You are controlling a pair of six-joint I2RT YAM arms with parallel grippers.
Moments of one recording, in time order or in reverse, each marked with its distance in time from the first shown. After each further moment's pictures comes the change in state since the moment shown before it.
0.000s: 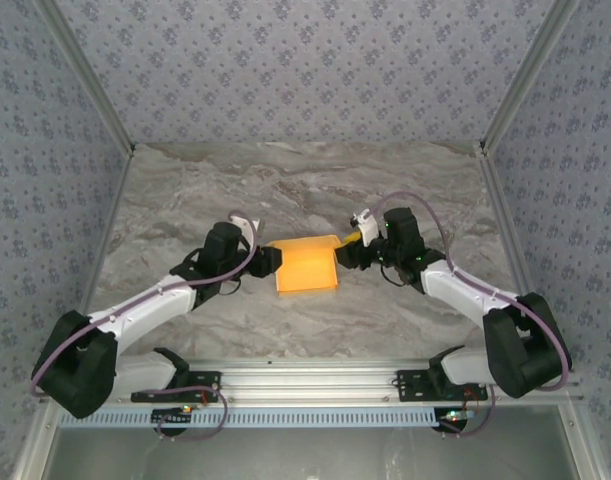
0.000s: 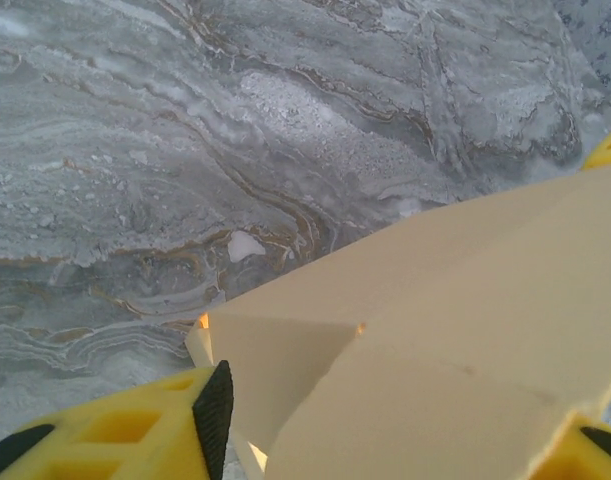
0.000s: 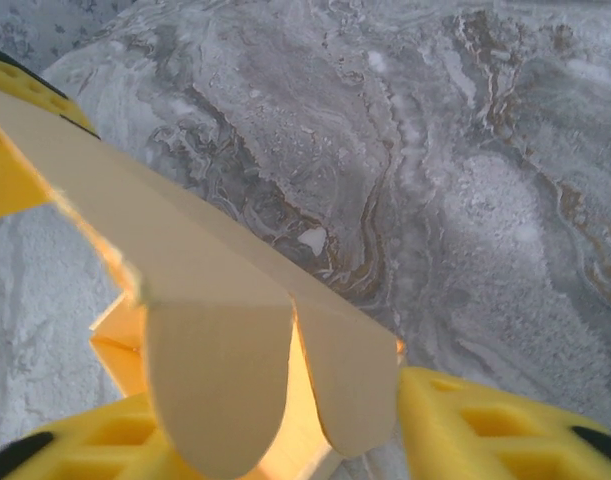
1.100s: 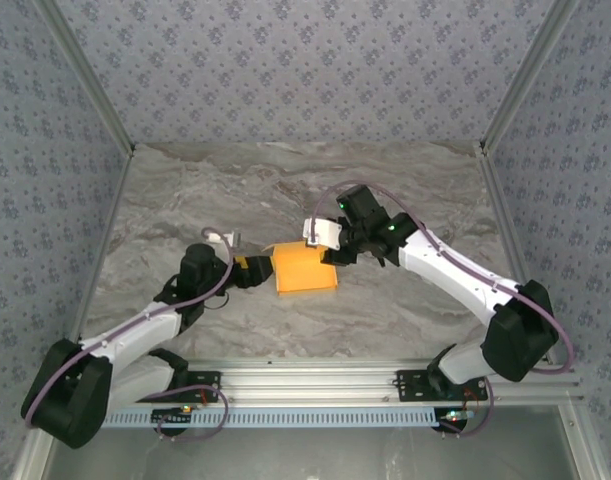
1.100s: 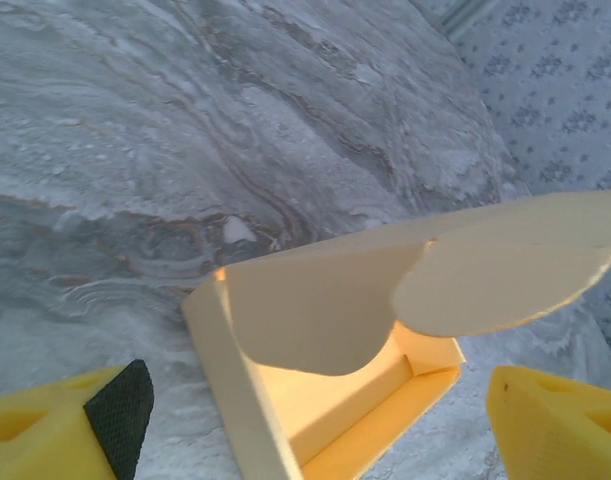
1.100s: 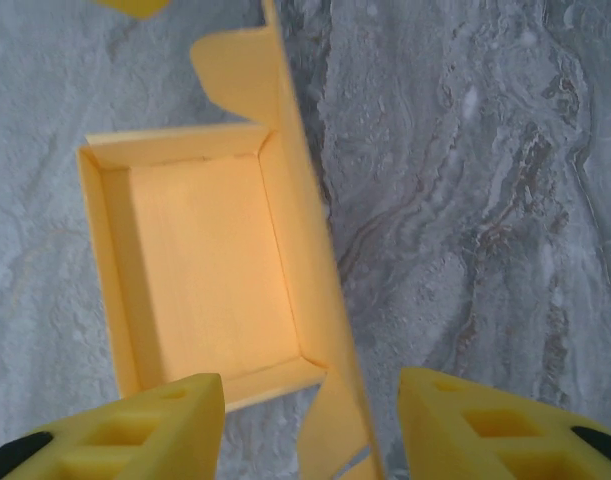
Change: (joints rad) left arm 0.120 -0.185 -0.288 0.280 0.137 -0.164; right arm 0.245 0.096 0.503 -0.677 0.303 -0.791
